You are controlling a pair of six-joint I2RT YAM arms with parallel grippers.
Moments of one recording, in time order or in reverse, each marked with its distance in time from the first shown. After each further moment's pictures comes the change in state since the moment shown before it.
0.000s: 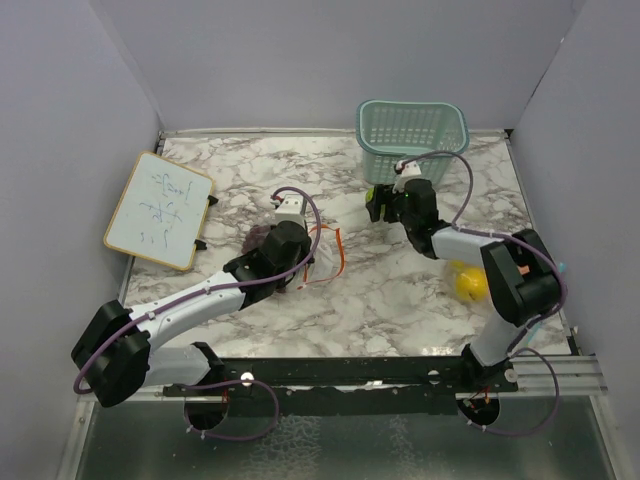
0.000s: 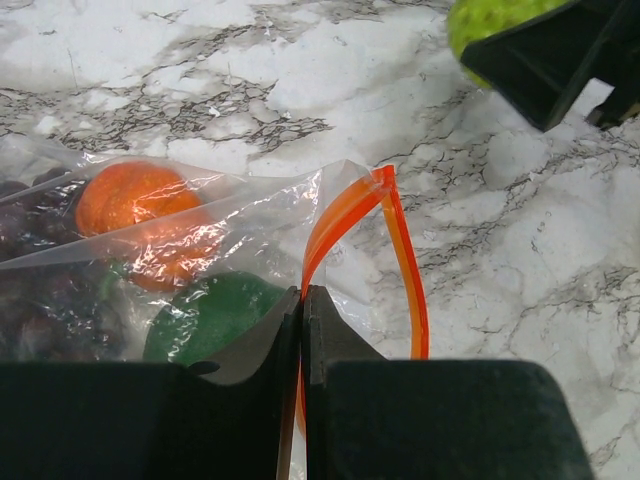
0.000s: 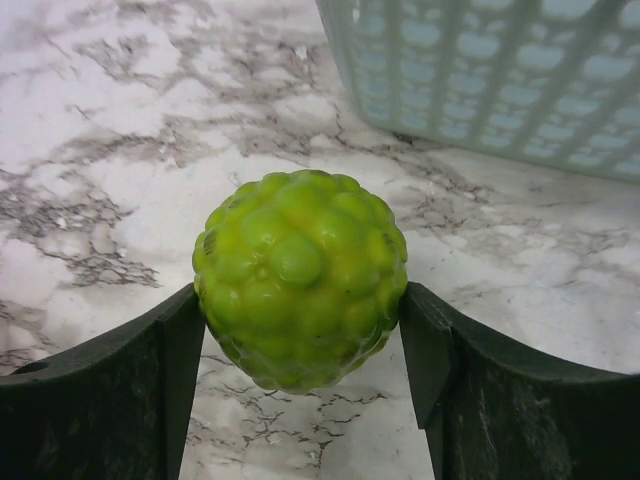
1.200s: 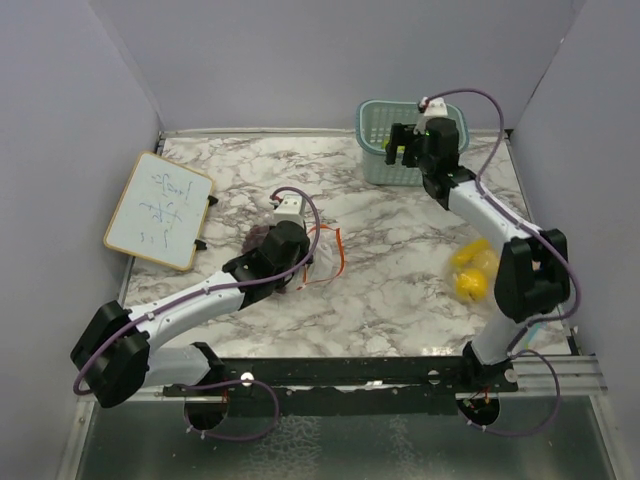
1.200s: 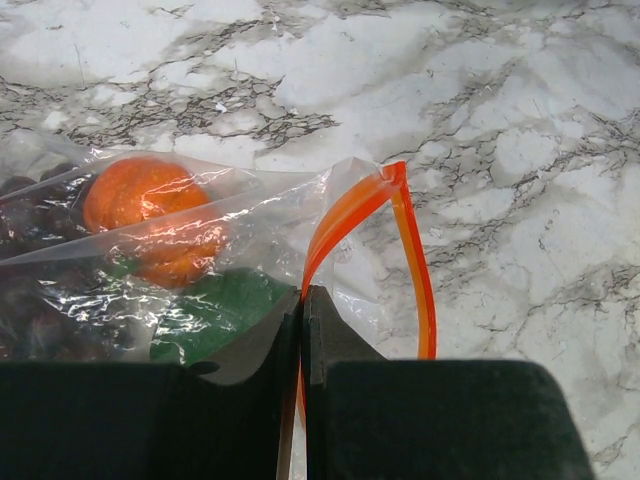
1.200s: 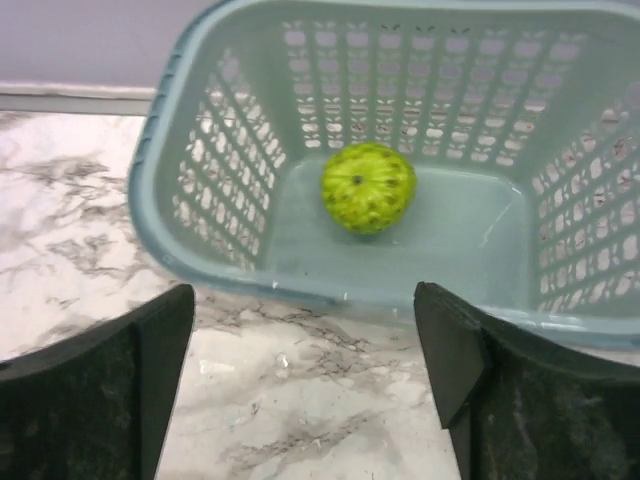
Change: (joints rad) left arm 0.007 -0.005 -0.001 -0.015 0.000 0.001; right arm -0.109 0.050 0.584 -0.451 0.103 -0.053
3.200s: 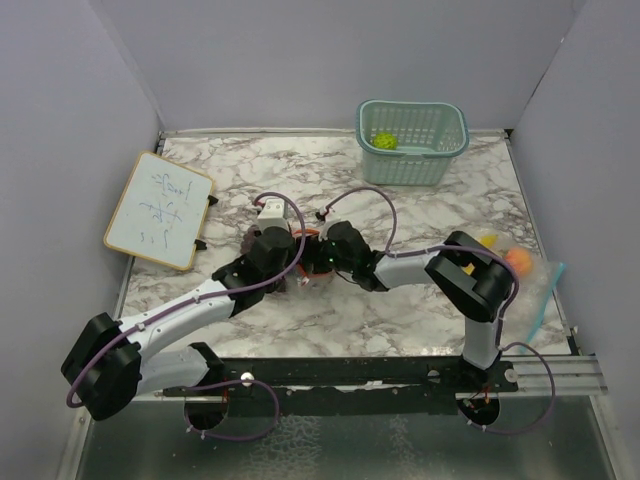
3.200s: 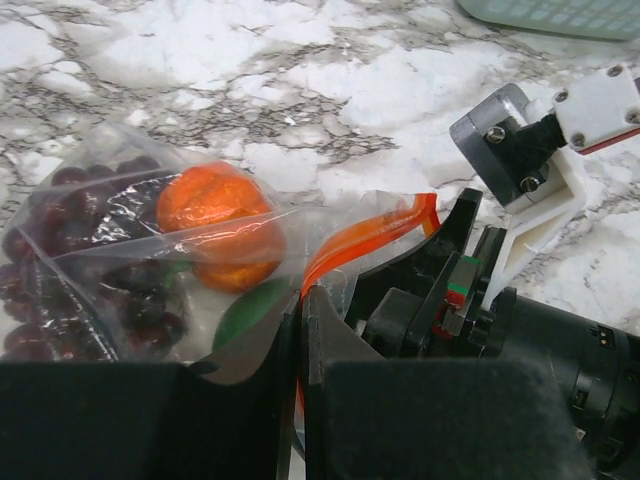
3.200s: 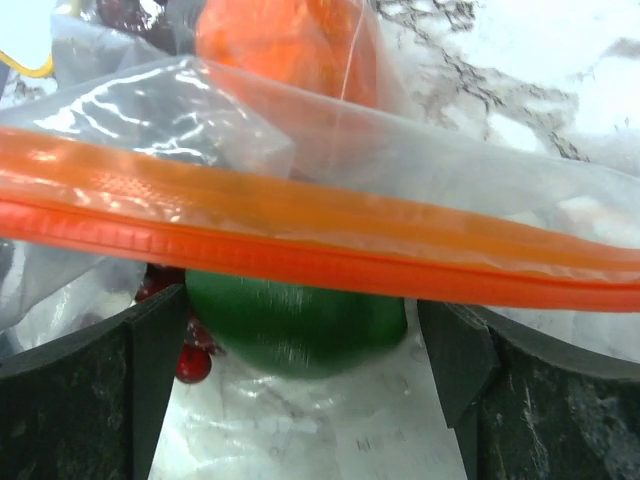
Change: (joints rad) left arm 0.029 -0.078 -0.090 0.049 -0.049 -0.019; right arm 0.595 0.081 -0.543 0.496 -0.243 0.462
